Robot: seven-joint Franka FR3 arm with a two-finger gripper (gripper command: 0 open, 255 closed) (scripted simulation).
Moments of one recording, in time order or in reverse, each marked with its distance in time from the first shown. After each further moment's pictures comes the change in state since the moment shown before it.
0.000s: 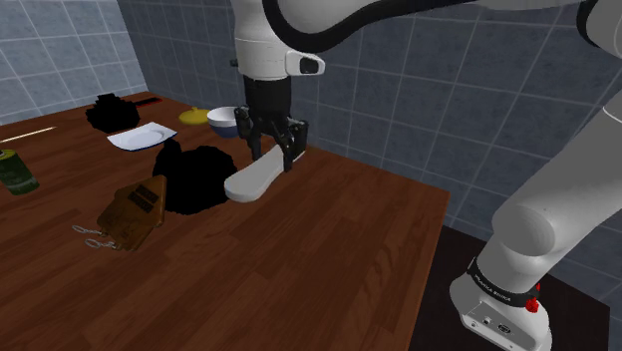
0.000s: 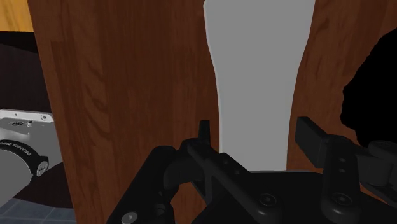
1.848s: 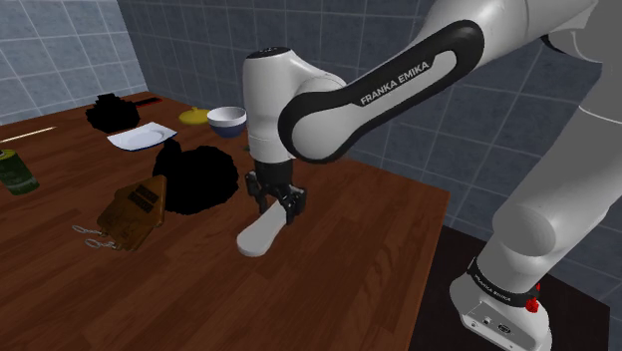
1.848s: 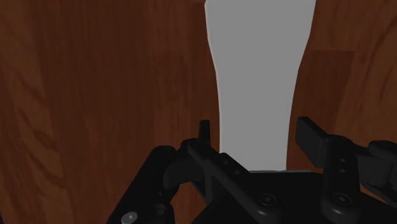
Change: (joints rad) arm 0.007 0.134 0.045 -0.287 -0.111 0.370 0.081
